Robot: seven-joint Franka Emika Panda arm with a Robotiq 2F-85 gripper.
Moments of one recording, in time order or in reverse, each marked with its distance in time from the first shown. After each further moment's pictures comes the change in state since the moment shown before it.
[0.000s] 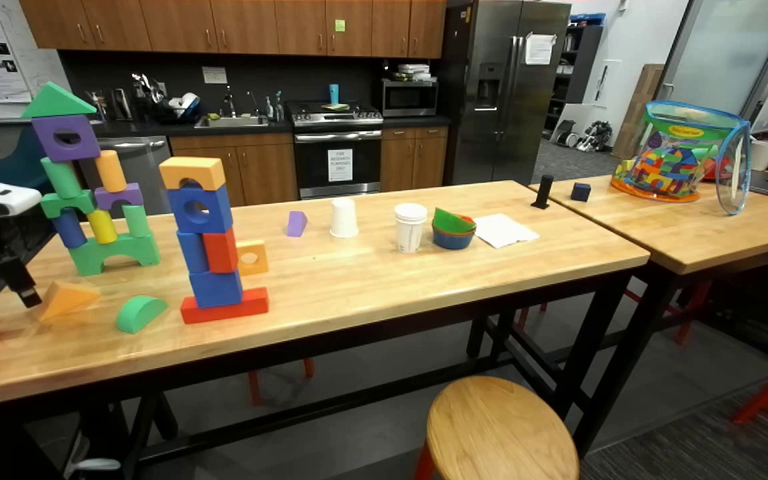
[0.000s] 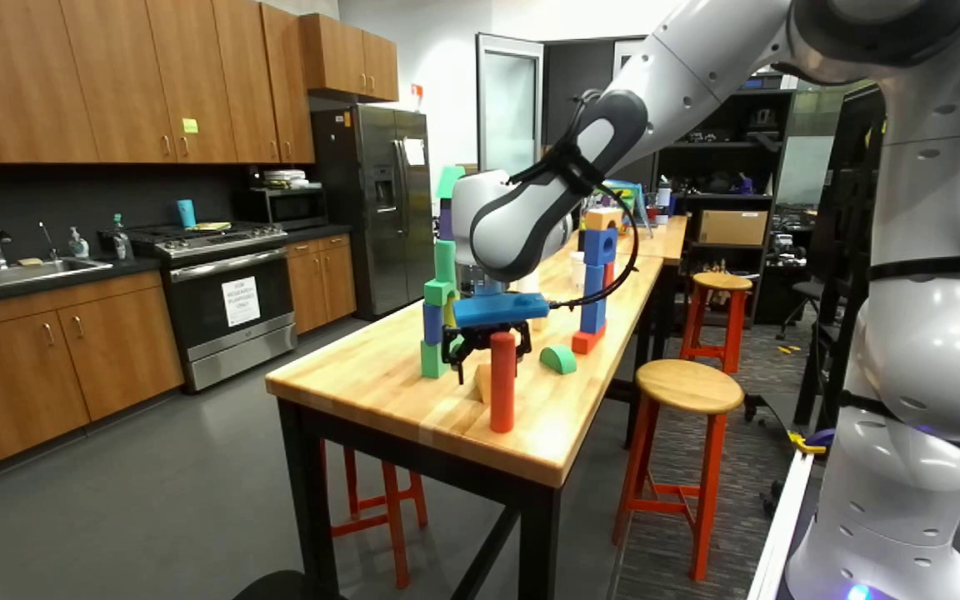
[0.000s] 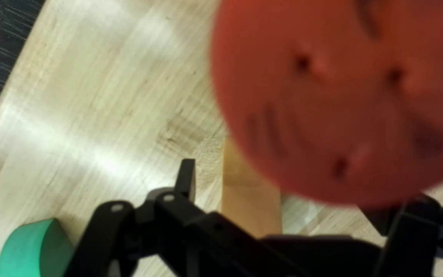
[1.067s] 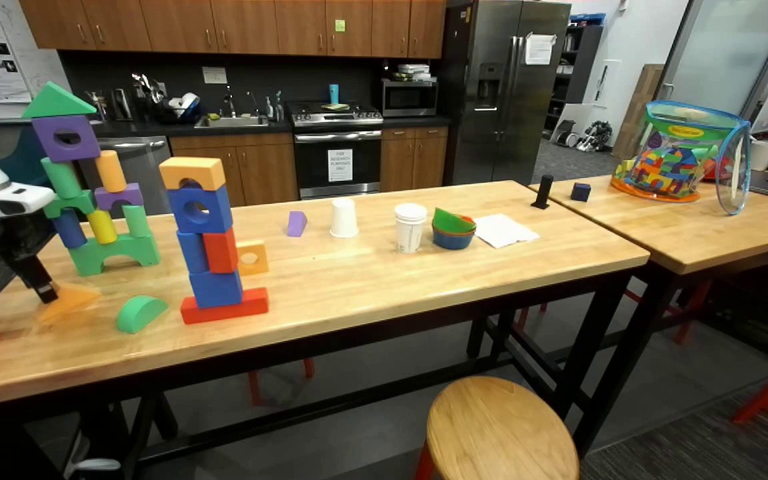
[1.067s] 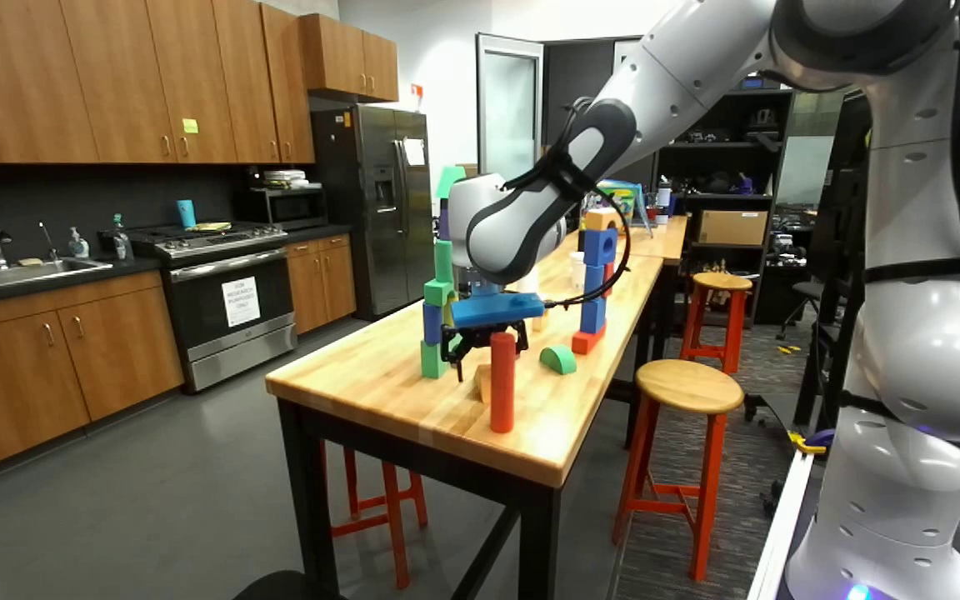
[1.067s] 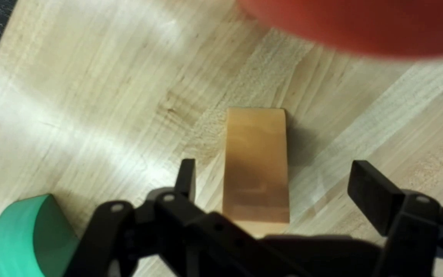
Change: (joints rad) arm 0.000 0.043 -0.022 0.045 -0.040 0.000 0.000
